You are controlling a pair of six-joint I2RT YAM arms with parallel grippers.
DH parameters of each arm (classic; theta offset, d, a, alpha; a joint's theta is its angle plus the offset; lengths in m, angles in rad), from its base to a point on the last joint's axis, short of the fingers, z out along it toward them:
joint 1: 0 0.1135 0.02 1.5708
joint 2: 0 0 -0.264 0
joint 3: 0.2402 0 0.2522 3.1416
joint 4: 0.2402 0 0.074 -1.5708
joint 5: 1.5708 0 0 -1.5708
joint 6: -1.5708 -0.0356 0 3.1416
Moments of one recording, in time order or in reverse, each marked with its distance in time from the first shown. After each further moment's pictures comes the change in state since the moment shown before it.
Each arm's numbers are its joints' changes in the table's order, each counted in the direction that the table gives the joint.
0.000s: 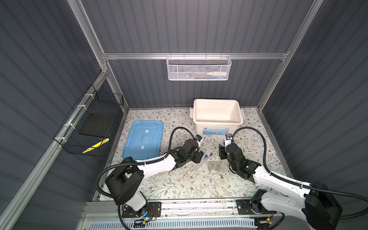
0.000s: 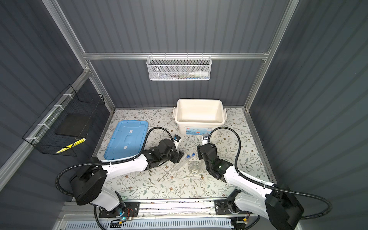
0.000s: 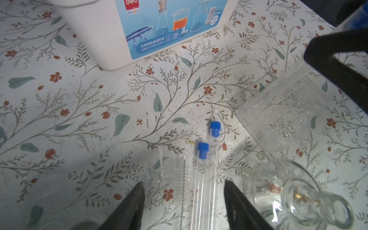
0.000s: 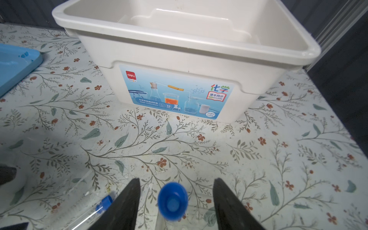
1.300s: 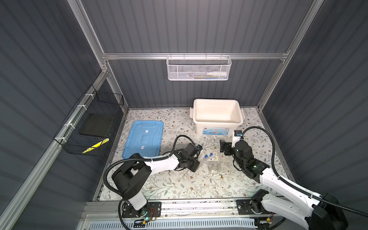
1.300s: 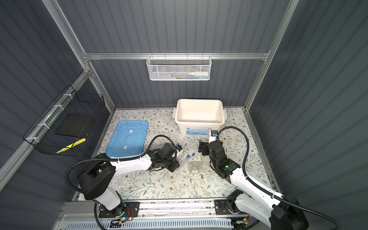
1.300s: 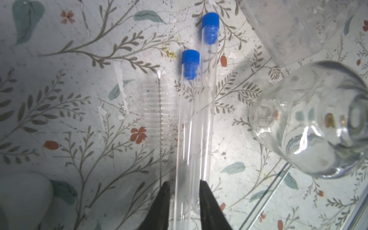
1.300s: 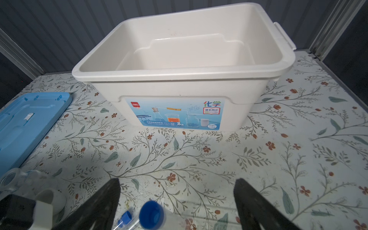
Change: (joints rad) left arm 0.000 -0.090 0.007 0.223 0.177 -0.026; right arm -0.131 0.114 0.004 0.005 -0.163 -0.085
